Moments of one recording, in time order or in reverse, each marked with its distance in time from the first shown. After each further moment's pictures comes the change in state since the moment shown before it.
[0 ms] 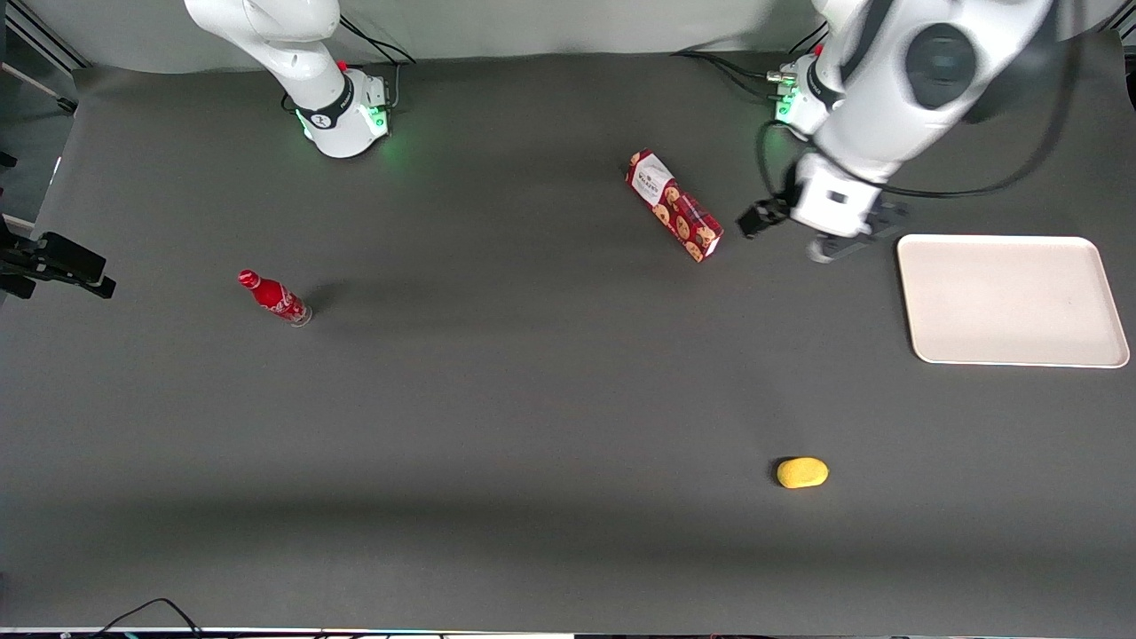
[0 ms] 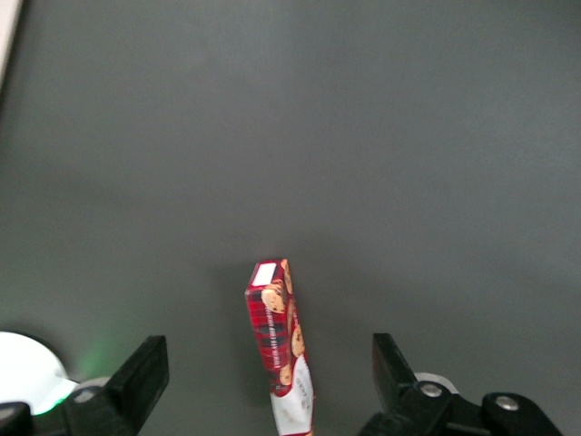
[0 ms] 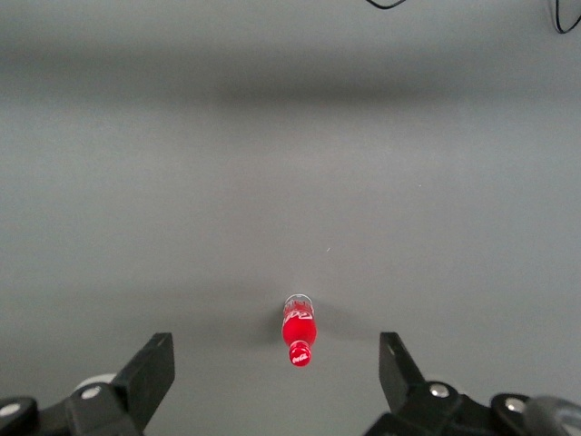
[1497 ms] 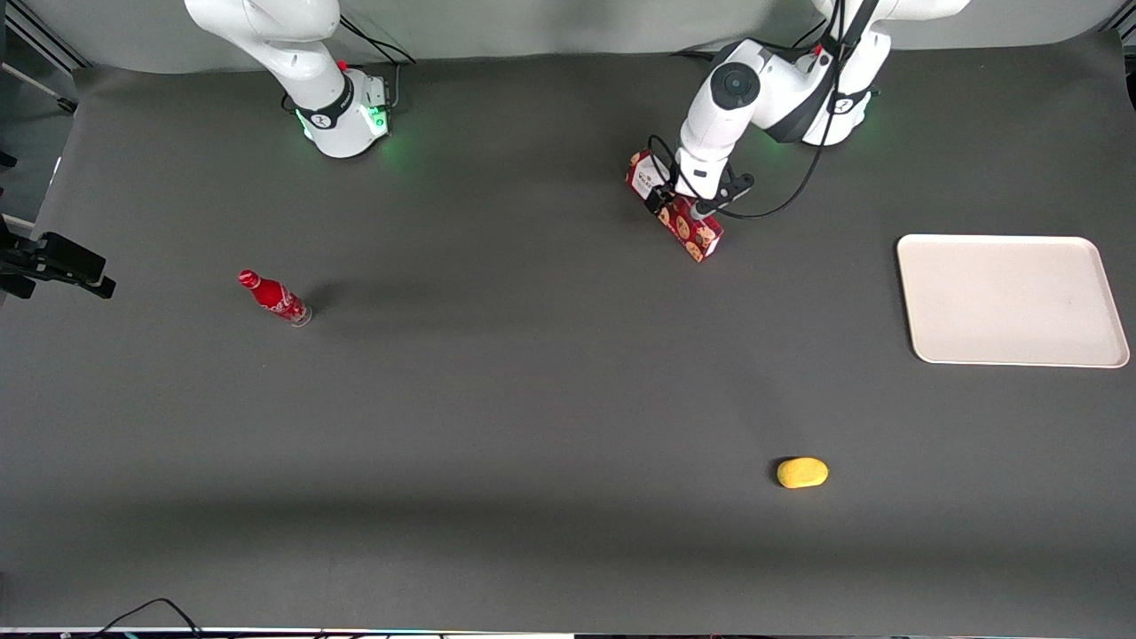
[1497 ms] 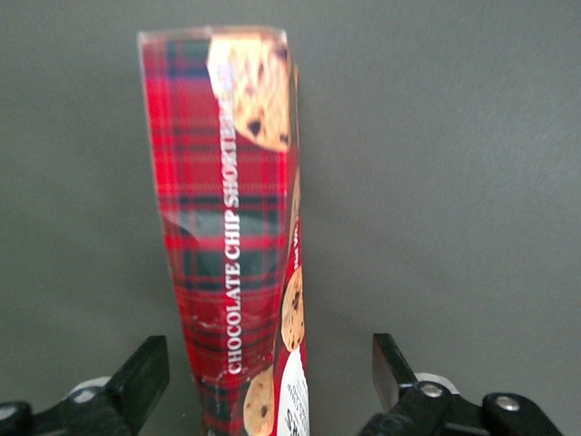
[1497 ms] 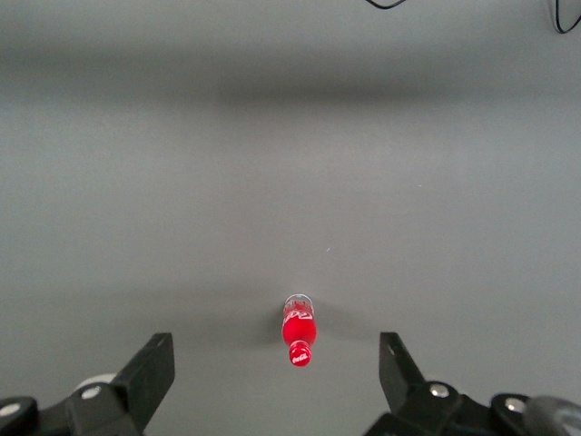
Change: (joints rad) arm -0.043 0.195 -0.455 -0.618 -0.155 0.925 -0.372
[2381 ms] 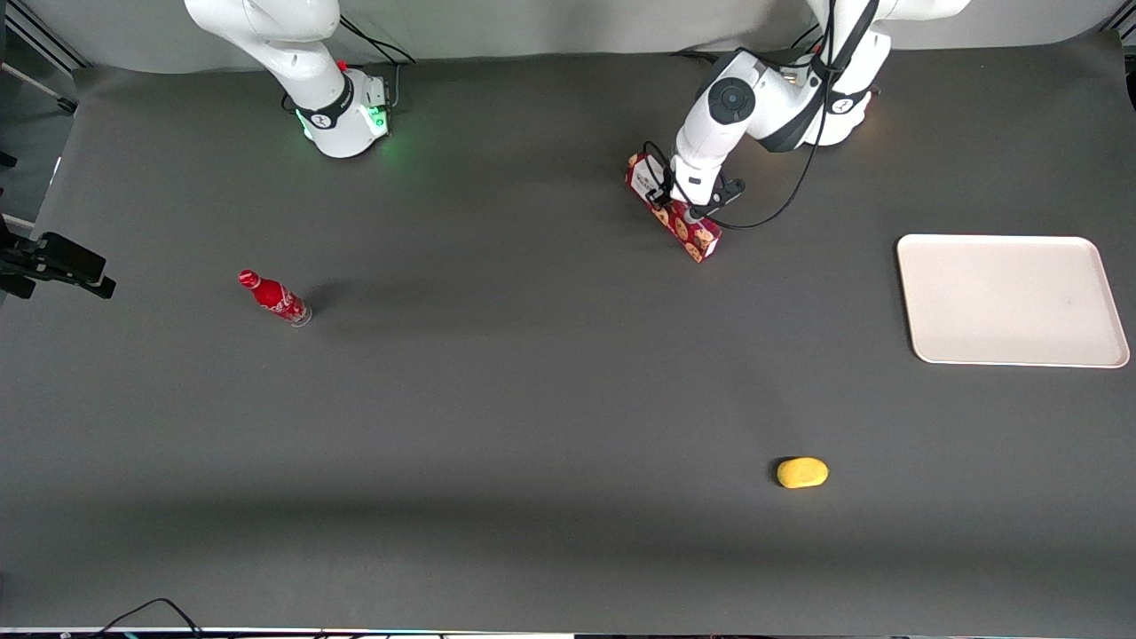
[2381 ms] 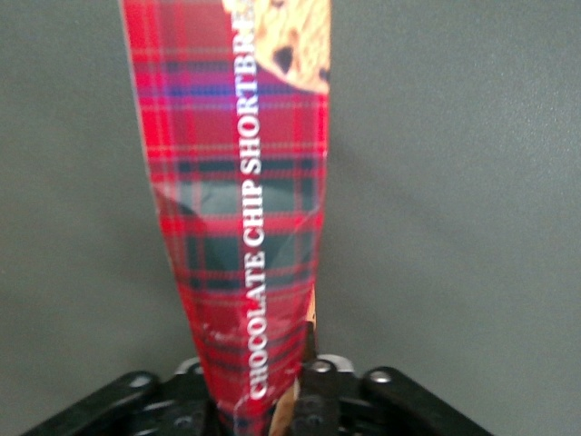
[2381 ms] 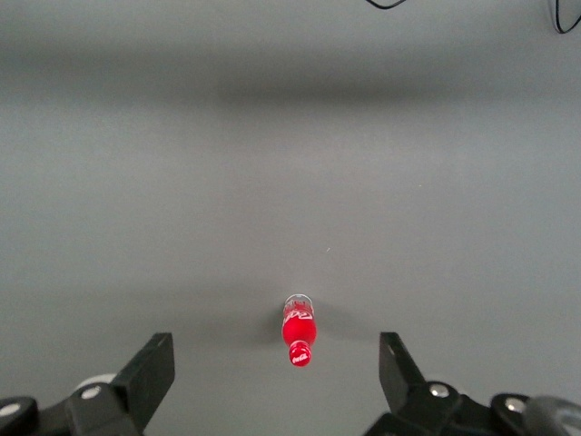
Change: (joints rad) arm -0.008 0.107 0.010 0.003 0.000 0.074 -0.004
